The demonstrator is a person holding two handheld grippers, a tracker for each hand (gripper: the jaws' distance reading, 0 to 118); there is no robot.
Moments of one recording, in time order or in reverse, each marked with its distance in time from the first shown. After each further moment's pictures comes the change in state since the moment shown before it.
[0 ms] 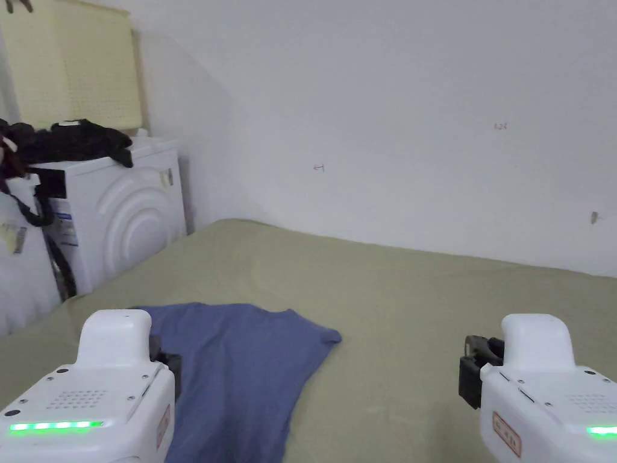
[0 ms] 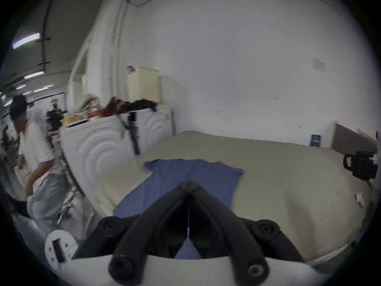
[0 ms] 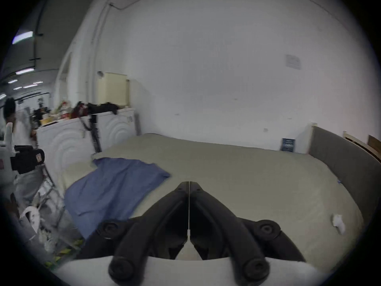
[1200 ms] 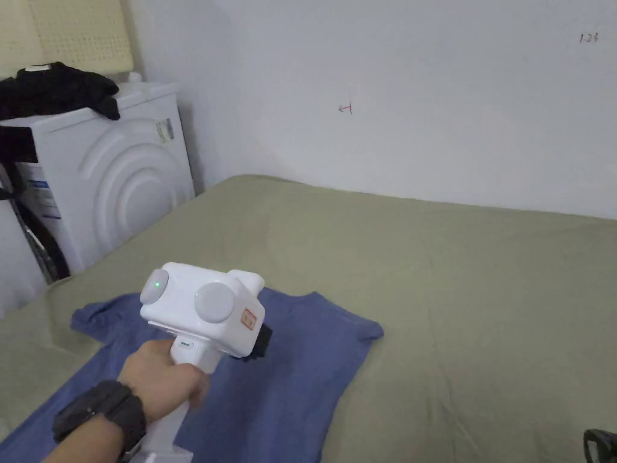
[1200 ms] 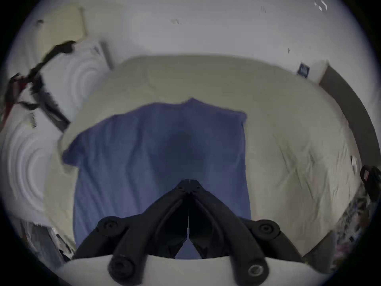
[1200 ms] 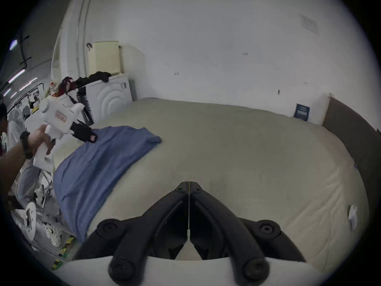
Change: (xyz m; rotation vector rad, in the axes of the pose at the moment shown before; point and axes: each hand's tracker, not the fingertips) left arm 0.111 0.014 -0.414 -0.726 -0.428 -0.321; right arm 0.083 -0.061 -0.134 -0.299 -0.035 -0.063
